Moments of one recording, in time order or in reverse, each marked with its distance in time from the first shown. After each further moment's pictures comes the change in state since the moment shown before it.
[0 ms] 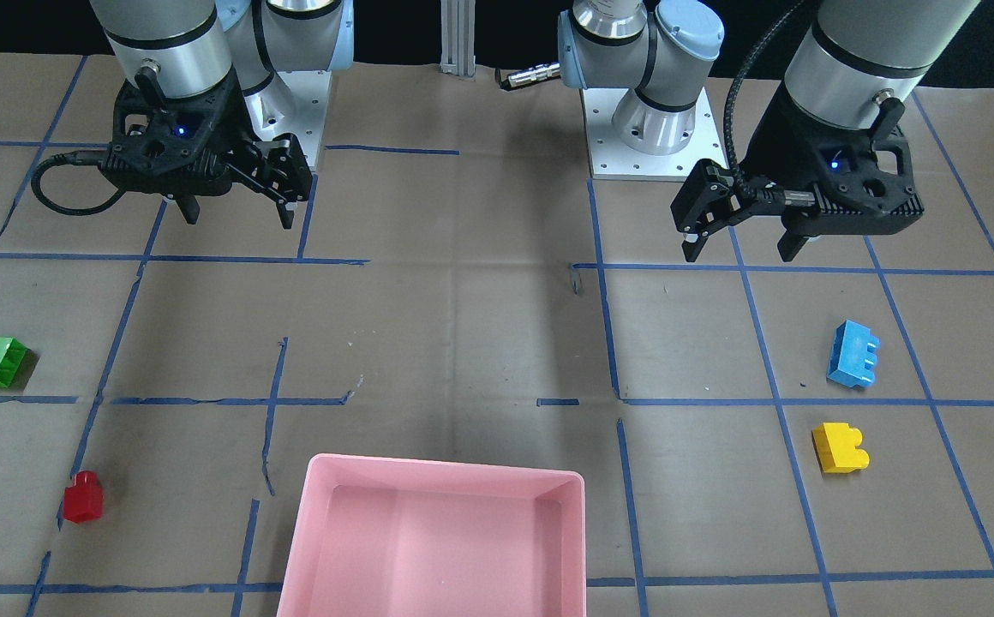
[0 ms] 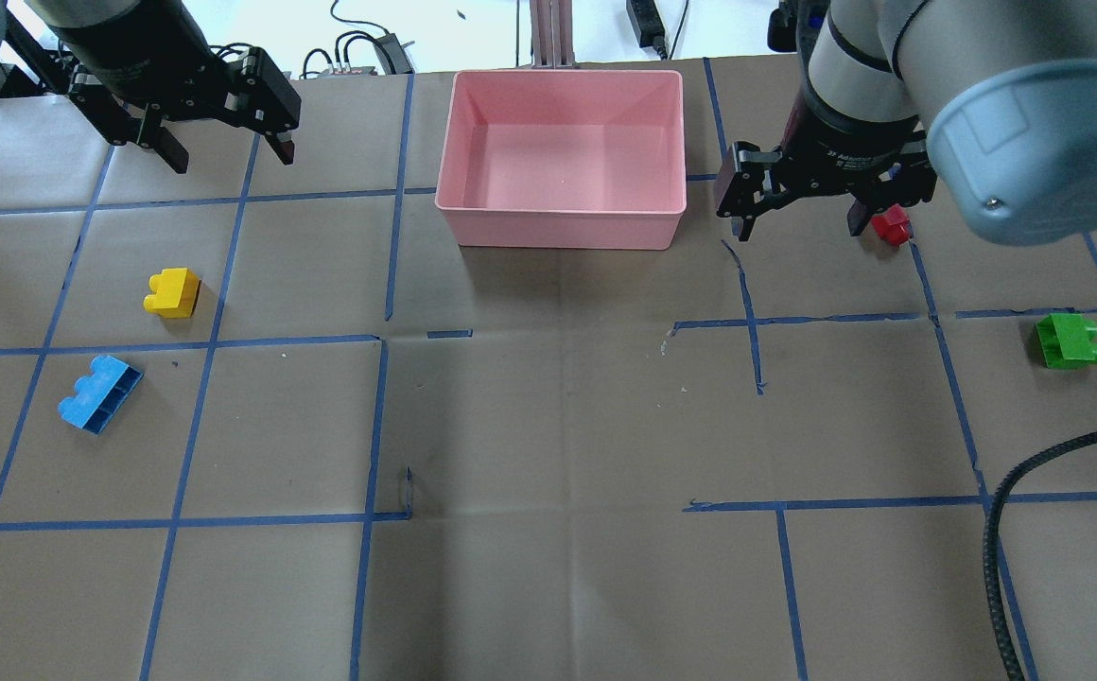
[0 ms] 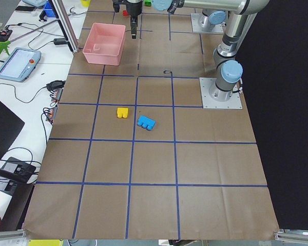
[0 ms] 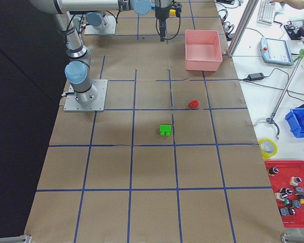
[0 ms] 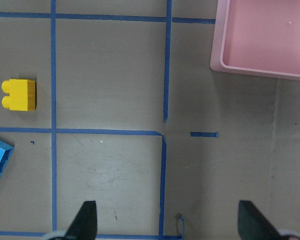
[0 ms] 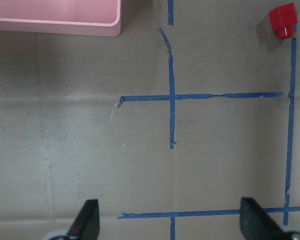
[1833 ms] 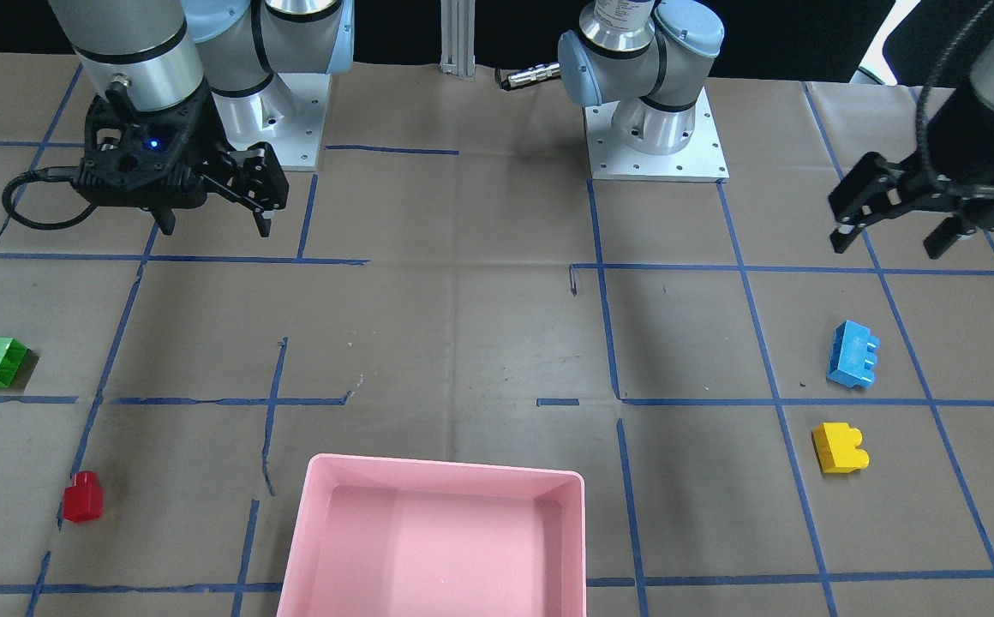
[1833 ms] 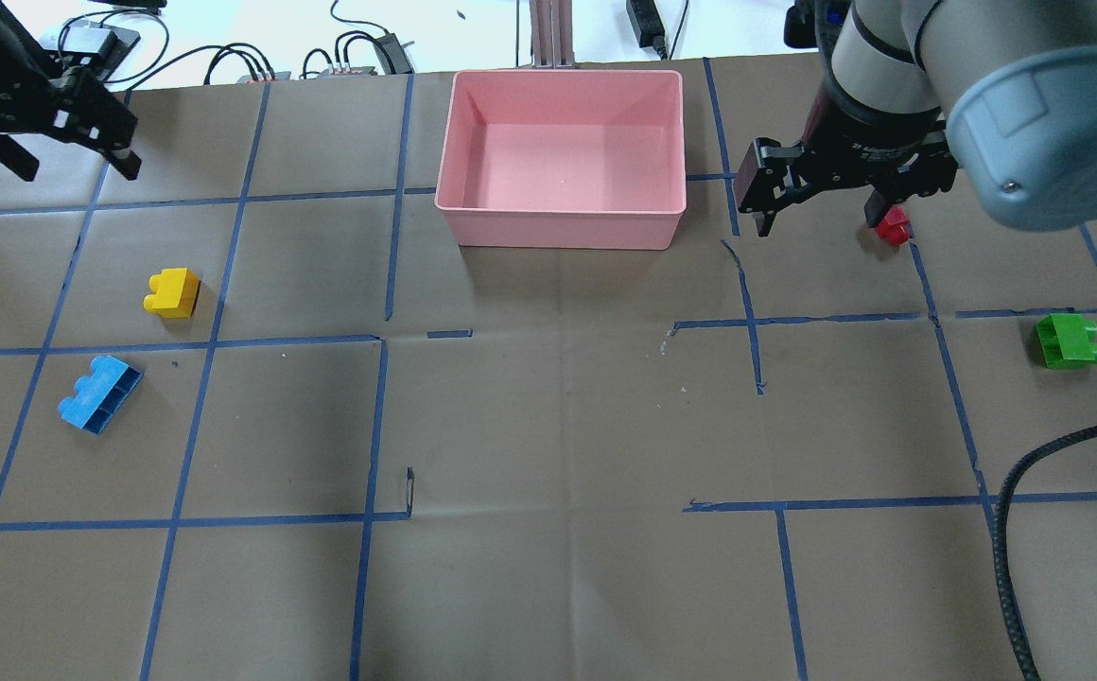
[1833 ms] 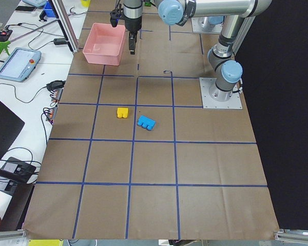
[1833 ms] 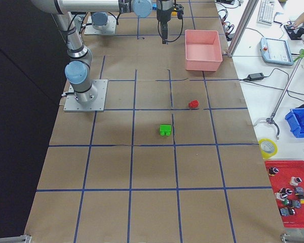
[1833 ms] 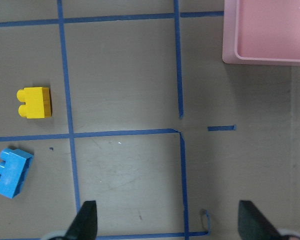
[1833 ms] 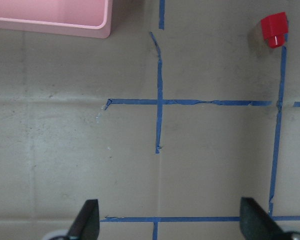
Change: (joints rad) left arm 0.329 0.042 -0.044 -0.015 0.006 0.448; right arm -0.067 0.005 0.001 -0.004 -0.002 -0.112
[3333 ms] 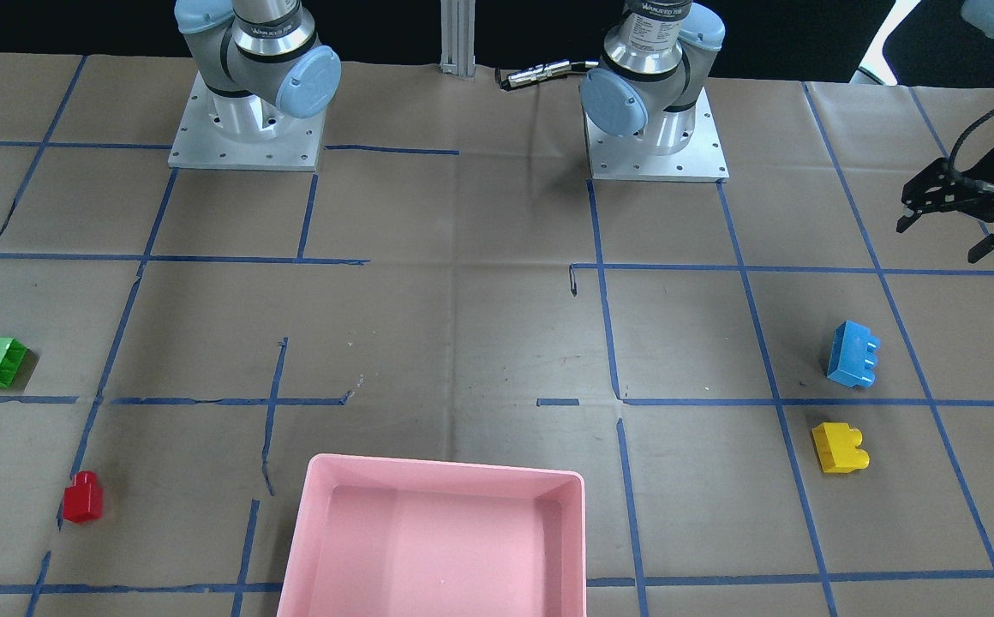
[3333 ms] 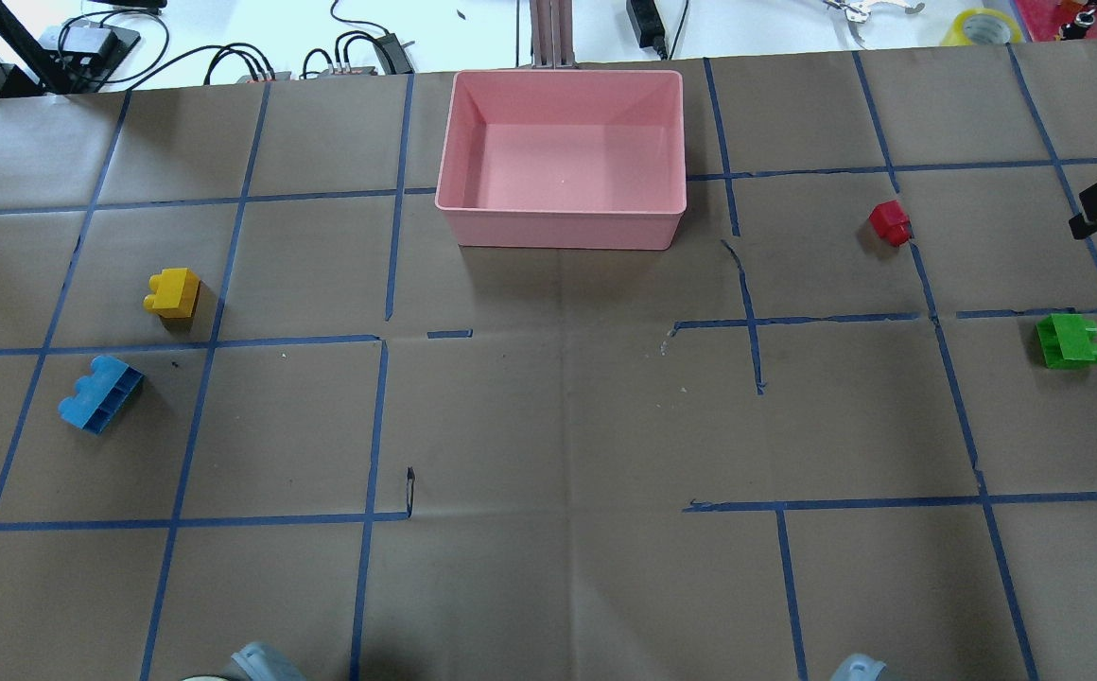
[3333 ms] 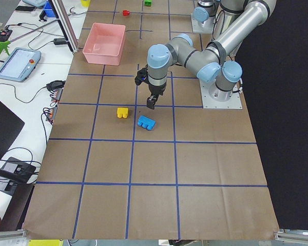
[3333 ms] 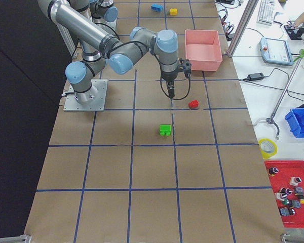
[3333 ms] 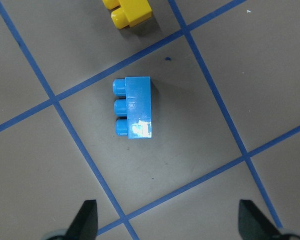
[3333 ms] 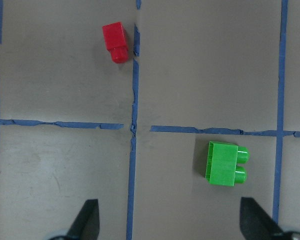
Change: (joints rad) left arm 0.405 0.053 -0.418 0.303 -0.014 0.801; right arm -0.665 0.052 0.156 -0.235 0.170 -0.658
